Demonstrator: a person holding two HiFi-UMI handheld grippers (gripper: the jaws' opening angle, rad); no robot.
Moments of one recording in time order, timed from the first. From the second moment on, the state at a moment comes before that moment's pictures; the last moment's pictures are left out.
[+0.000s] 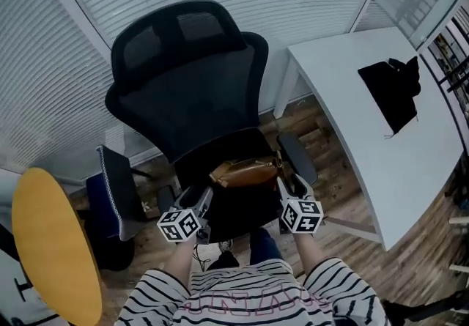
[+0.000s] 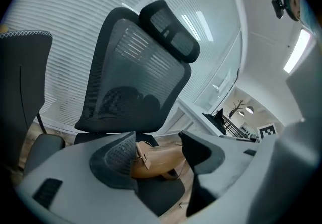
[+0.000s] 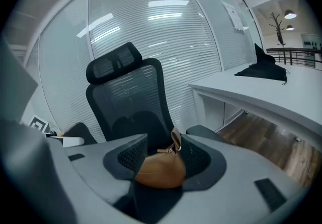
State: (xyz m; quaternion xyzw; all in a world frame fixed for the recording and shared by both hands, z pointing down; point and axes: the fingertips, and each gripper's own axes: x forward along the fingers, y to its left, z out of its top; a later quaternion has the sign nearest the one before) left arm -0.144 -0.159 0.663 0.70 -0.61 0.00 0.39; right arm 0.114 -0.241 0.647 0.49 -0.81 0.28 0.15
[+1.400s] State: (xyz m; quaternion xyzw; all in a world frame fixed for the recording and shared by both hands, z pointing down) left arm -0.124 -0.244 0.823 0.61 -0.62 -0.02 0.49; right arm 0.083 -0.323 0.775 0.45 -0.82 0.31 0.19
